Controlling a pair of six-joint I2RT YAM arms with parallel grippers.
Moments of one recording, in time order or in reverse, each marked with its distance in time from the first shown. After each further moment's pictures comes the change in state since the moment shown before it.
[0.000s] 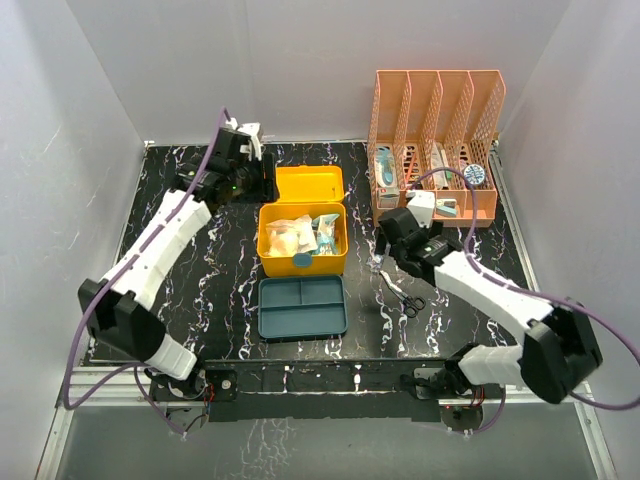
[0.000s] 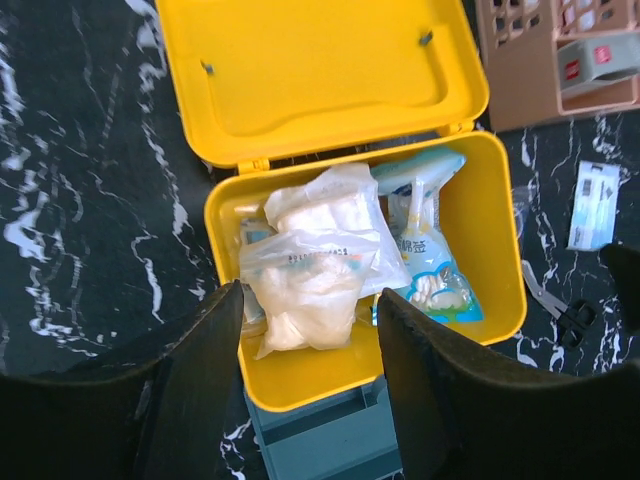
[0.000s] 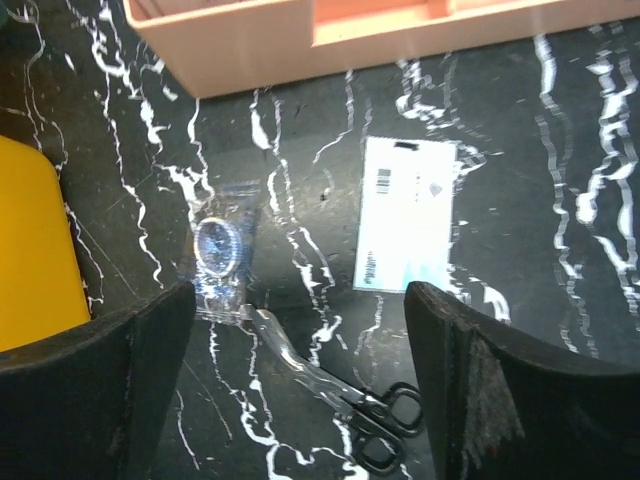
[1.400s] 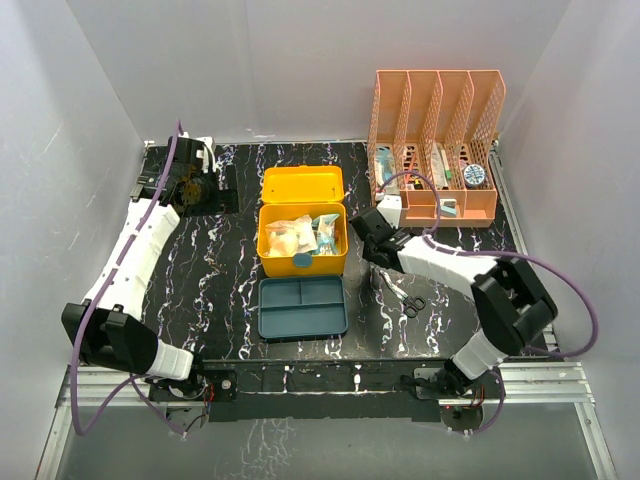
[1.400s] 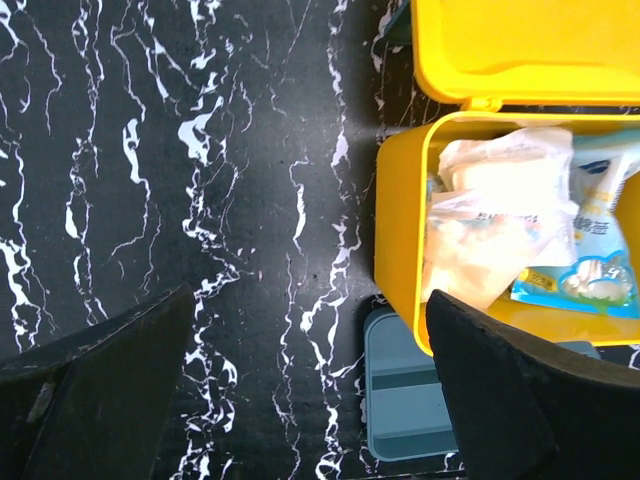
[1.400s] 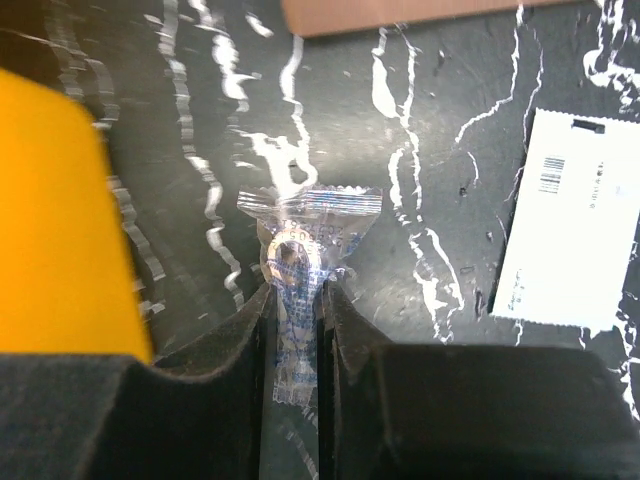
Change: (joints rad) left arm 0.228 -0.133 -0.063 -0.158 -0.054 0.109; right arm 0.032 0.395 0.068 0.168 -0.125 0.075
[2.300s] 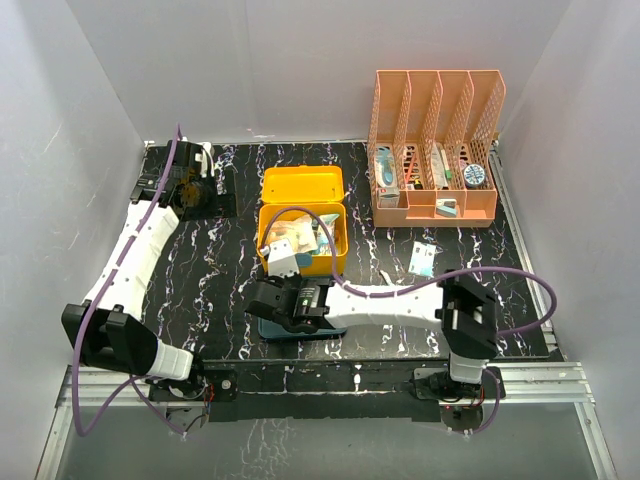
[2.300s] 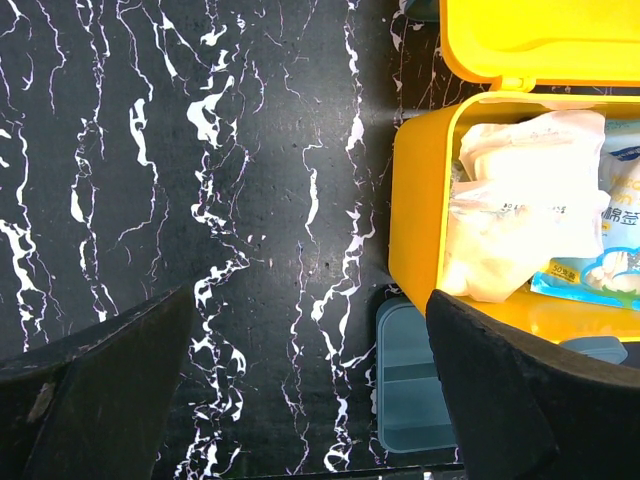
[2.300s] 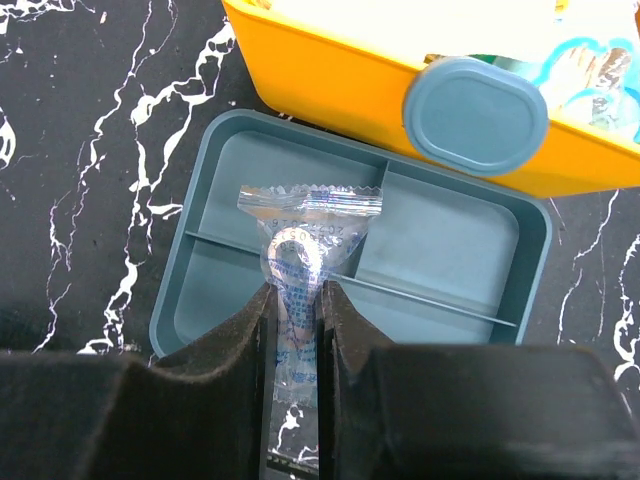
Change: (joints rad) left arm 0.021 -0.005 -0.043 -0.010 0.000 0.014; right arm 0.719 0.159 0.480 -0.341 0.226 0.148
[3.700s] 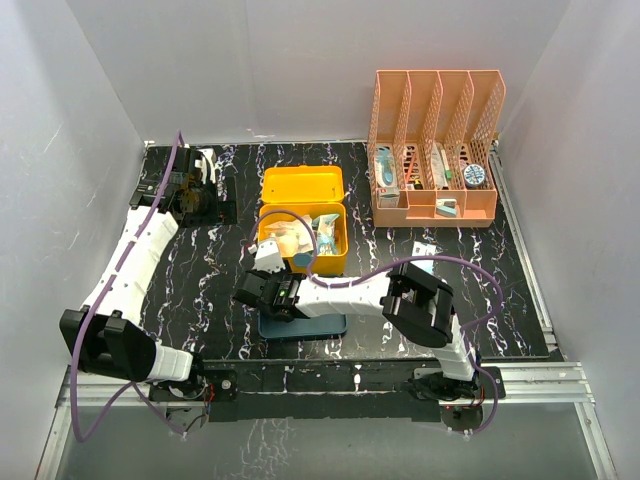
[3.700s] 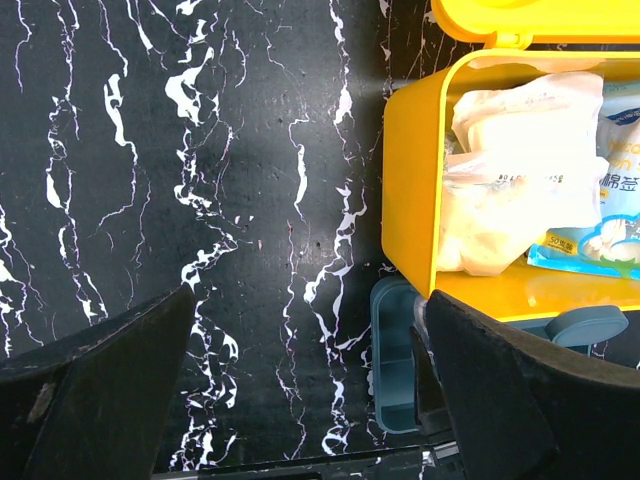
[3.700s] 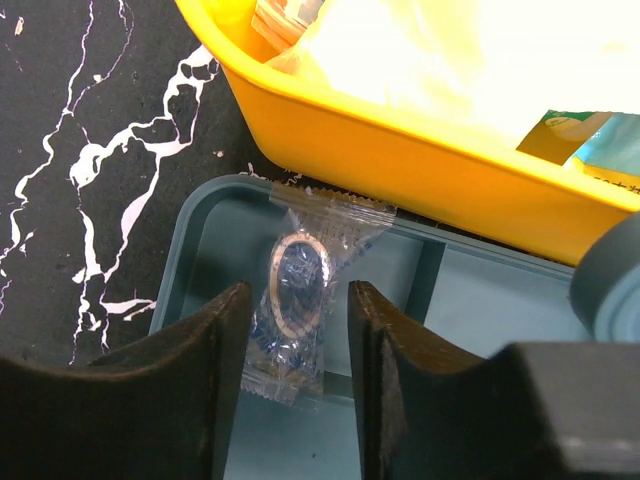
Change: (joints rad) left arm 0.000 -0.036 -0.050 -0.008 0.050 0.006; right arm -0.085 0.271 0.079 0.170 -0.035 -0.085
